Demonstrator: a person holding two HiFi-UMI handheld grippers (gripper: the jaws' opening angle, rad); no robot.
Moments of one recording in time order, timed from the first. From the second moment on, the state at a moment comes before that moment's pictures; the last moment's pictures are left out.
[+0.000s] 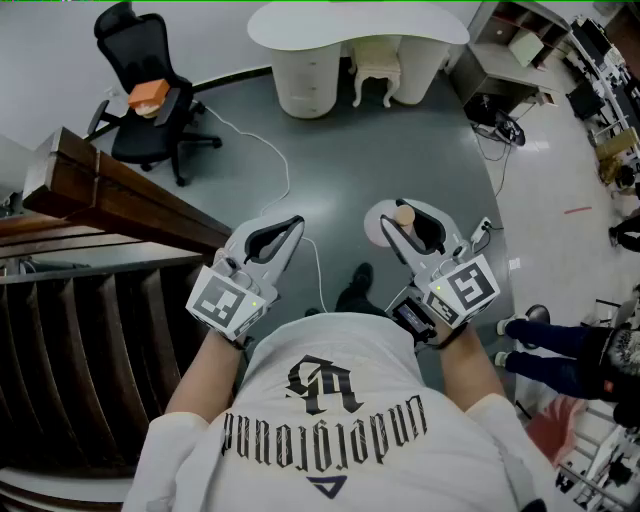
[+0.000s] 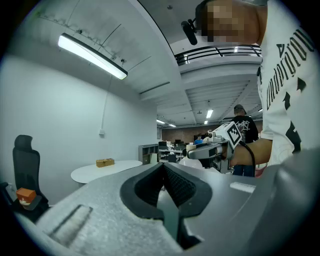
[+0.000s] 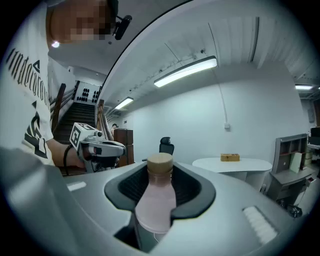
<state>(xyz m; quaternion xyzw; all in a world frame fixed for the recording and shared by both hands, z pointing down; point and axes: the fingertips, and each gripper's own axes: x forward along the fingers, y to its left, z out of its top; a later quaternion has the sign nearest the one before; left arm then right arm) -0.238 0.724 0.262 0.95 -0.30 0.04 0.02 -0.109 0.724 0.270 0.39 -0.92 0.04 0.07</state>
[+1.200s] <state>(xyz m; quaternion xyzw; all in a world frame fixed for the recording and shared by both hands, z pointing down) -0.079 0.542 0.280 0.94 -0.33 0.05 0.03 0.076 0.552 0.278 0.38 -0.92 0.03 0.08</state>
